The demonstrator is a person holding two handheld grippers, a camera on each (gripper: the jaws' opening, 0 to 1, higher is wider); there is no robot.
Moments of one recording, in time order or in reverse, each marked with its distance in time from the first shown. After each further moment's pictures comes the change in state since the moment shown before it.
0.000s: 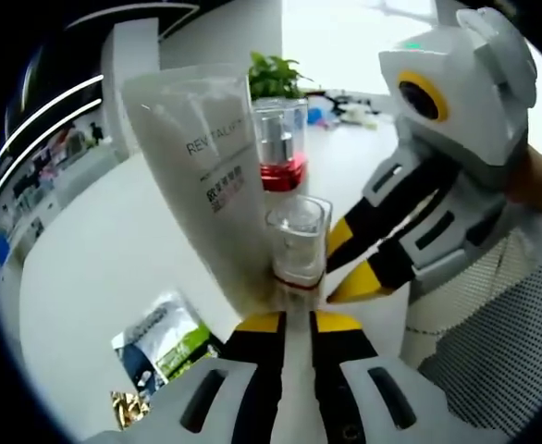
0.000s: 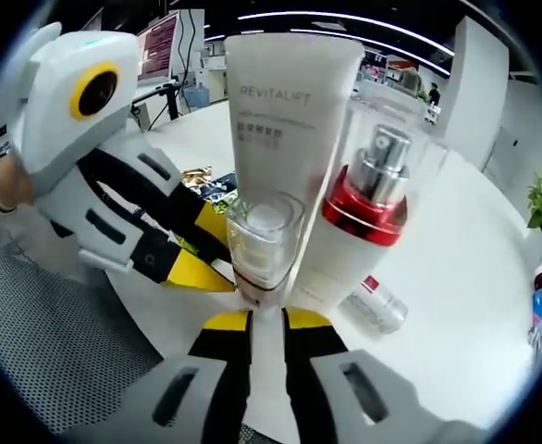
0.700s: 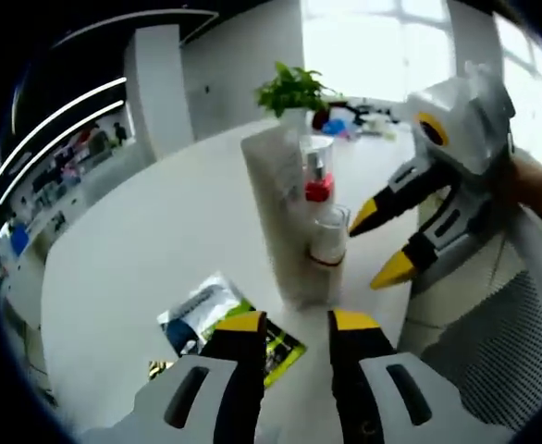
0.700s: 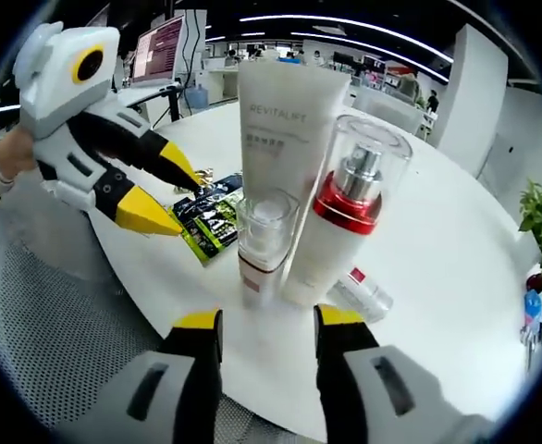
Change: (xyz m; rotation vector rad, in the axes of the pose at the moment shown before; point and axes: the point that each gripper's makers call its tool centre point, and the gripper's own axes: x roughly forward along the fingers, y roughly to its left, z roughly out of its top) left arm -0.061 0.021 -0.005 -0.028 -0.025 0.111; right arm -0.021 0.002 -0.001 0.002 -0.030 -0.014
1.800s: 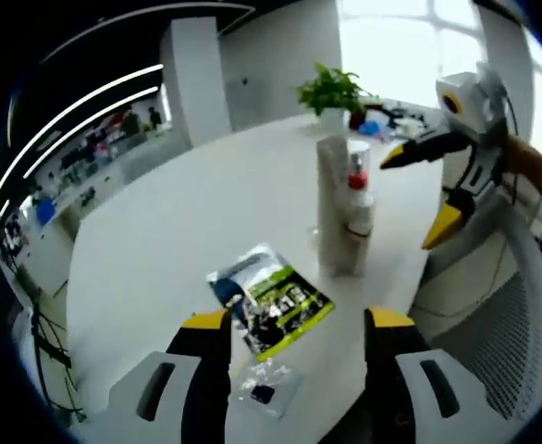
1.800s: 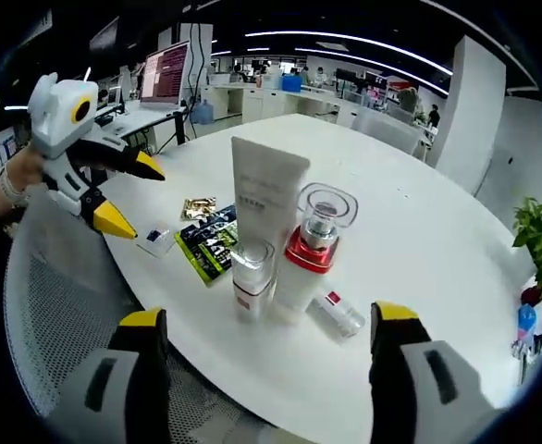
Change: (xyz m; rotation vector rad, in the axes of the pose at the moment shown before) left arm -0.062 0.027 -0.022 -0.095 0.015 0.139; right arm -0.039 -0.011 0.029 -0.026 -0.080 0.020
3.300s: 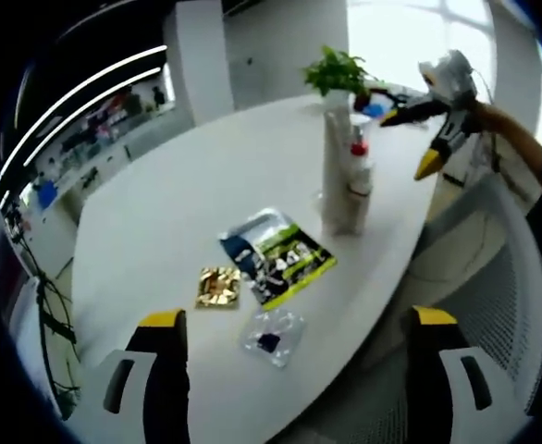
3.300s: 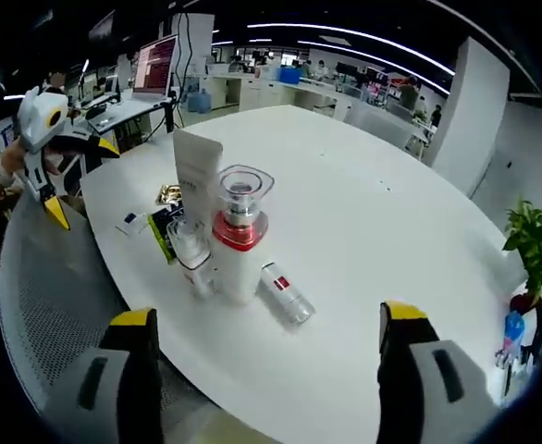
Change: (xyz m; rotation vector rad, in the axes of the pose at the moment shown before) left arm -0.031 0.006 -0.037 -0.034 0.100 0.008; right arm -0.009 -0.061 -0.018 -0.037 0.055 -0.019
